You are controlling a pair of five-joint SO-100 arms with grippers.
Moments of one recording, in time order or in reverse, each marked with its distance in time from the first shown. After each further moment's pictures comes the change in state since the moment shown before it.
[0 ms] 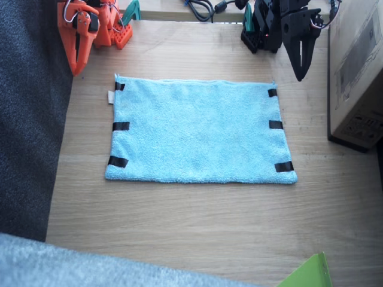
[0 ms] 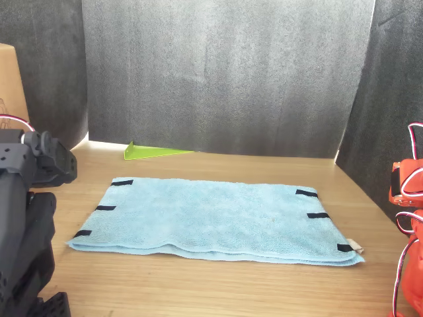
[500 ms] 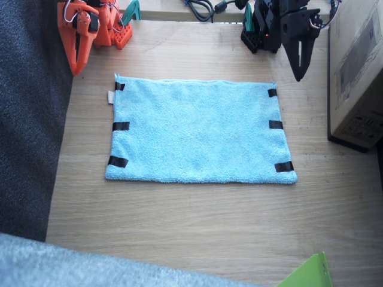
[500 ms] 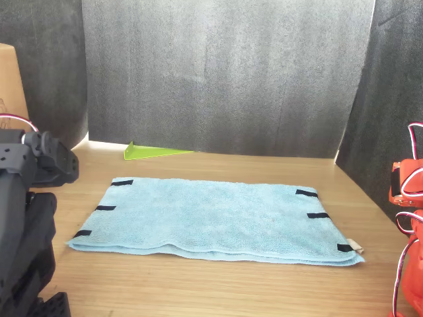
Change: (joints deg) arm 0 -0.4 0.0 0.0 -0.3 1.8; arm 1 0.0 0.0 0.0 0.0 -1.0
